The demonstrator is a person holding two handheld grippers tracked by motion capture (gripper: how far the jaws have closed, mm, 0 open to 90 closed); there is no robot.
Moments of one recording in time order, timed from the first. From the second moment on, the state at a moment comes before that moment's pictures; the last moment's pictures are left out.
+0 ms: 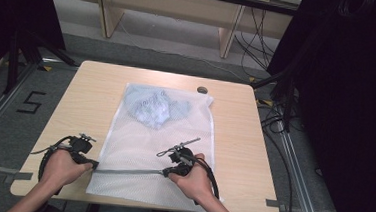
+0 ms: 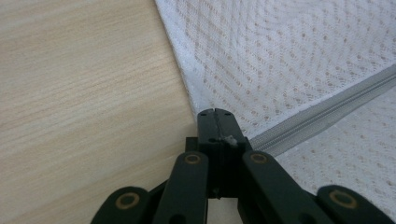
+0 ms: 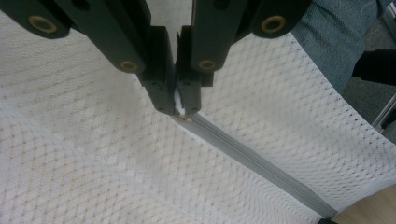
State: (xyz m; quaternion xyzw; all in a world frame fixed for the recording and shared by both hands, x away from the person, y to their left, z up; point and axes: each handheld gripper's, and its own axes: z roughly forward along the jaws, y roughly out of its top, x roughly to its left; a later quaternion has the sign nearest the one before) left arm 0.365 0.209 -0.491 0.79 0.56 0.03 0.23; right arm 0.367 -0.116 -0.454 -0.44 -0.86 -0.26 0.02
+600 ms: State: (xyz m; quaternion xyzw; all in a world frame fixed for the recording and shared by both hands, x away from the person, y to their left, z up) left arm 0.364 0.209 -0.491 0.79 0.56 0.03 0.23; right arm 0.367 -0.122 -0.455 -0.43 -0.86 -0.27 0.02
